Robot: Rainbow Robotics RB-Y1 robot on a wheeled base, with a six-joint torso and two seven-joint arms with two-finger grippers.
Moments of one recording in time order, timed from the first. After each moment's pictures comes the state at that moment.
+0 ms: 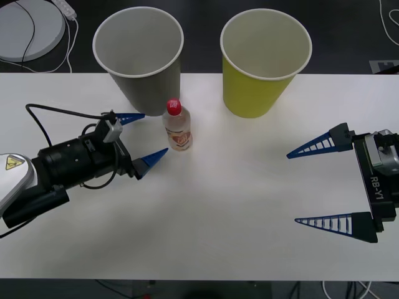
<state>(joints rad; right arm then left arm) 0.07 -1.08 -0.12 -2.14 1.17 -1.21 -0.28 -0.18 0.71 -0.30 -1.60 -1.25 -0.57 -0.02</state>
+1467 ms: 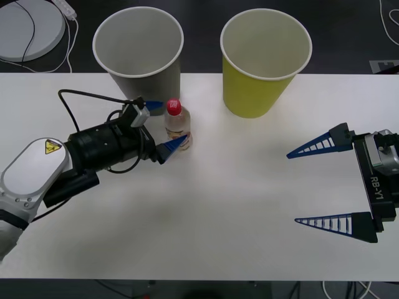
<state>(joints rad) 0.07 -1.08 -0.12 -2.14 1.17 -1.21 -0.28 -0.32 0.54 -0.30 -1.48 -1.44 -0.58 0.08</state>
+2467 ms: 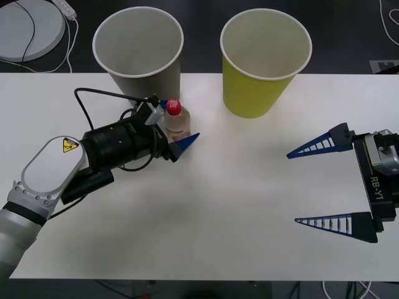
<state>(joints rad) 0.07 -1.08 -0.12 -2.14 1.17 -1.21 -0.28 -0.34 0.47 -0.30 -1.46 -1.52 -0.58 0.12</state>
